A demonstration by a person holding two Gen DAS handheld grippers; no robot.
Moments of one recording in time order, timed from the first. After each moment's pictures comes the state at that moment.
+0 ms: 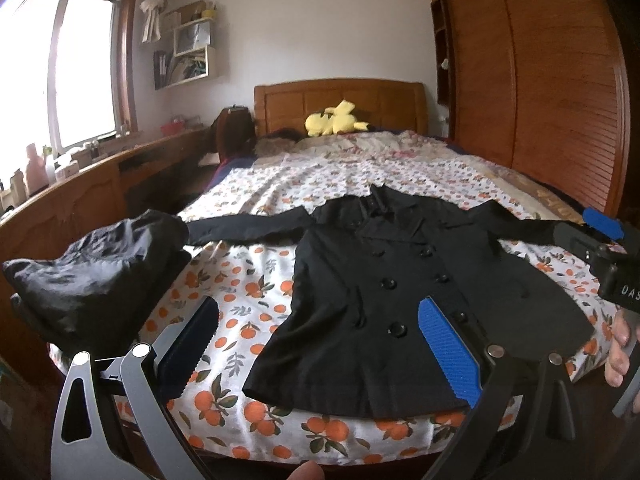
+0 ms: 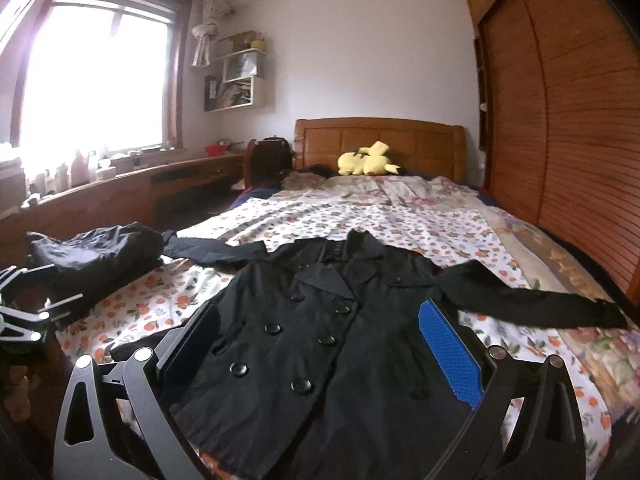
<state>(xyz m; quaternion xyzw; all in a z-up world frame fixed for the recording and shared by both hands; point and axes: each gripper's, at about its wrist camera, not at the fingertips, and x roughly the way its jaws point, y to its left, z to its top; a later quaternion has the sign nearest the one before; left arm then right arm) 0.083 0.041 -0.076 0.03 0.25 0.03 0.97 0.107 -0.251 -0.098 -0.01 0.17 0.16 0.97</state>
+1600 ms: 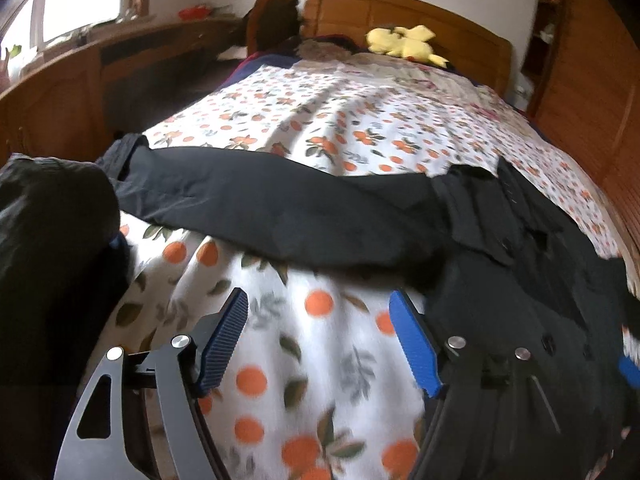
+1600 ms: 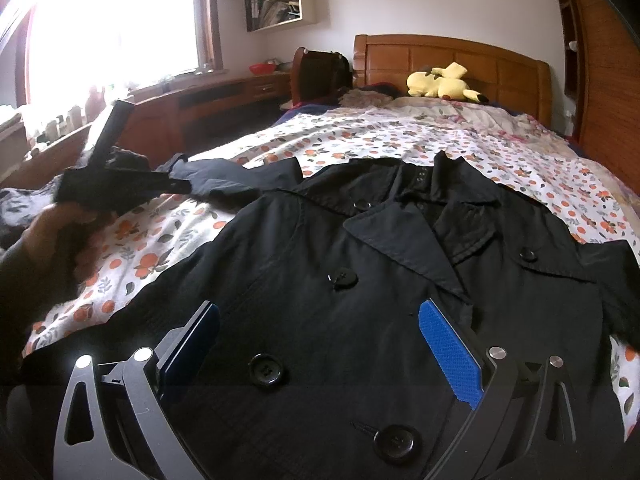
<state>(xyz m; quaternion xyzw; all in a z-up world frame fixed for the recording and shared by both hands) 0.454 0.219 -0.202 -0.09 0.40 0.08 0.91 0.325 -0.165 -0.214 -0.04 0.30 0.26 0.92</state>
